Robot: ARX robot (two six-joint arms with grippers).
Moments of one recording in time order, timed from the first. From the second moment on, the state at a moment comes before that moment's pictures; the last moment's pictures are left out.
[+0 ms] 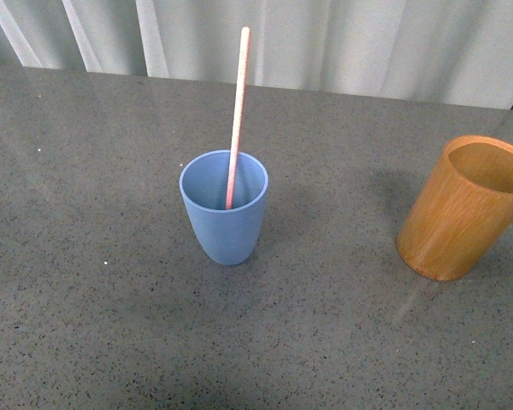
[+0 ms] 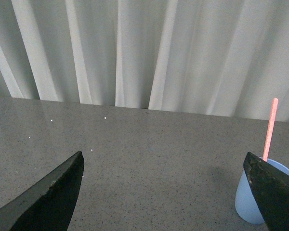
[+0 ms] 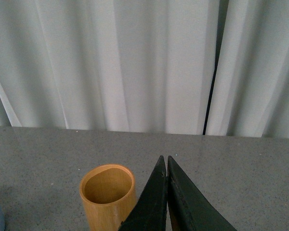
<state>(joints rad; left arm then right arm) 0.00 0.00 0.02 0.00 0.00 0.00 0.00 0.21 0.02 0.22 0.00 0.00</state>
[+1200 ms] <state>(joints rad) 0.00 0.00 0.02 0.00 0.00 0.00 0.00 0.00 0.02 0.00 0.00 0.00</state>
